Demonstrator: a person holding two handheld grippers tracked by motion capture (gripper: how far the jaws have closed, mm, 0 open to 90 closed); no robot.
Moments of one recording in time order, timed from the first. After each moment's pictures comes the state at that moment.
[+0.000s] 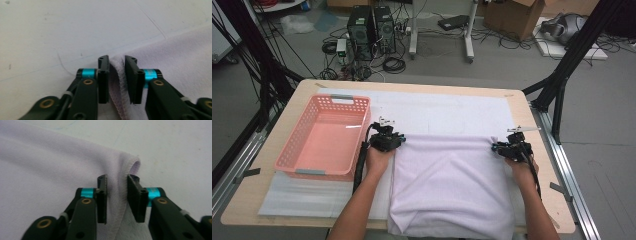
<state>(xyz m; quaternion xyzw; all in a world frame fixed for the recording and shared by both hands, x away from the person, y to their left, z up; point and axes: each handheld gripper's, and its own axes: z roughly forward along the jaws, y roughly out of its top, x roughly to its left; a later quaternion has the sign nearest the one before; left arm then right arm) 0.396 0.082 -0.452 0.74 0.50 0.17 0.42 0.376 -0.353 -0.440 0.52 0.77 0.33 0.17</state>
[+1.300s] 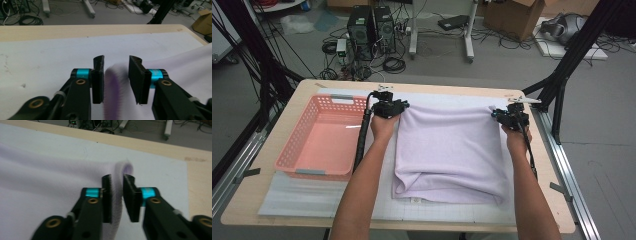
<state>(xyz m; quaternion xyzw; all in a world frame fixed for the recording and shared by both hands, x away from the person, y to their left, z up) 0.476 0.083 -0.404 0.68 0.51 0.18 0.49 0.457 -0.352 -0.404 0.52 0.72 0.40 0.25</state>
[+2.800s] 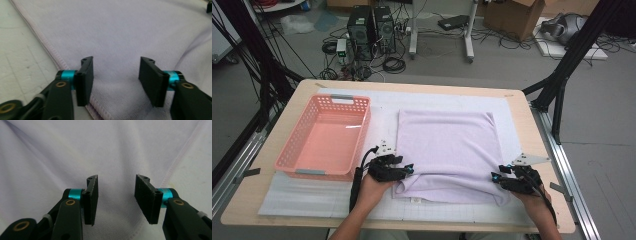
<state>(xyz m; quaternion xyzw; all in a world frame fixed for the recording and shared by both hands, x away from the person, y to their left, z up) 0.308 0.081 -0.452 0.79 0.40 0.10 0.46 0.280 -0.348 -0.437 0.41 0.82 0.36 0.16</state>
